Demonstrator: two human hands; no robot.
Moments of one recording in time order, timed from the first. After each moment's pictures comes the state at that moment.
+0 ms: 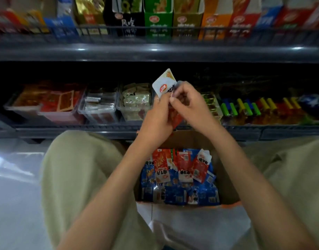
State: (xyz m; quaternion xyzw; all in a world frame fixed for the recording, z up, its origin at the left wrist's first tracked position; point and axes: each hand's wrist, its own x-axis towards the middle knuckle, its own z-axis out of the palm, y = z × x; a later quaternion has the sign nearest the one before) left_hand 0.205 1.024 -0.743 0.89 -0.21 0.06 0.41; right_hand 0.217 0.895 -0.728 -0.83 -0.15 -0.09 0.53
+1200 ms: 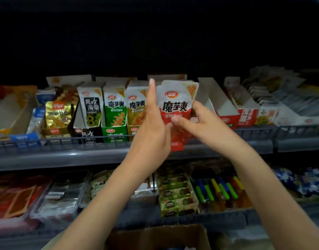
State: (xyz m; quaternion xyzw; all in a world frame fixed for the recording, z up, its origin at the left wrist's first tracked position) left_hand 0.288 0.911 -0.585 0.79 -0.34 0.27 0.43; right_hand 0.279 0.767 -0.558 -0.85 -0.13 -0.14 0.49
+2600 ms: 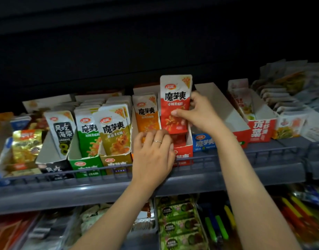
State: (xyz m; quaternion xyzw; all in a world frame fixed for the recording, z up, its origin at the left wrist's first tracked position) left_hand 0.418 0.842 -0.654 0.82 -0.25 0.52 0.02; right_hand 0.439 0.688 -0.569 -0.79 -0.10 -0.20 0.57
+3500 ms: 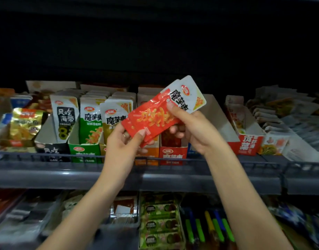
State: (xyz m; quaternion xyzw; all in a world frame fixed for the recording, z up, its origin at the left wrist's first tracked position) left_hand 0.363 0.875 -0.604 0.63 -0.14 0.20 0.74; right_hand 0.385 0.720 -0.554 -0.66 -0.10 -0.04 0.75
